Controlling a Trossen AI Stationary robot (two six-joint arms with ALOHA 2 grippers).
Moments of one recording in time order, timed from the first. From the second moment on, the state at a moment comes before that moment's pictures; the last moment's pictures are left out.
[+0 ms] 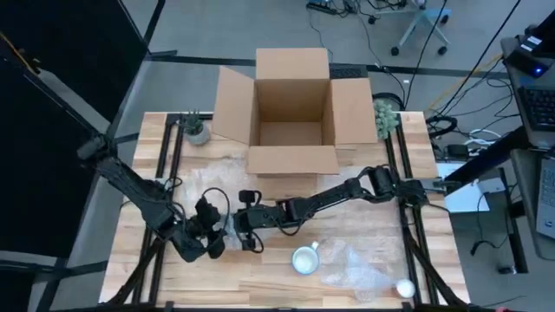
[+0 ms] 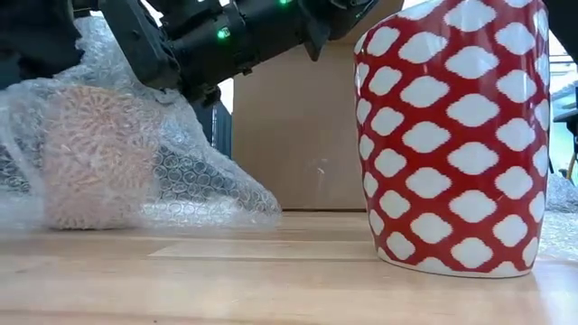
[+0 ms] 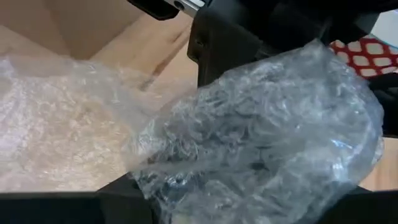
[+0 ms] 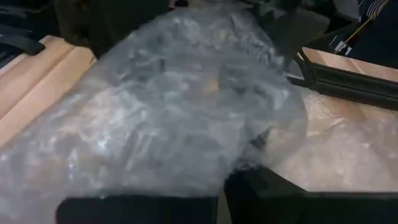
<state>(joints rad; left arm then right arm) -0.73 1.30 0.68 -0.42 -0.72 -1.06 0.22 2.30 1.69 0.18 0.21 -0.11</state>
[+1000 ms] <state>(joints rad) -0.73 1.31 0.68 -0.43 -0.70 -1.06 0.21 2.30 1.69 0.18 0.21 -0.06</state>
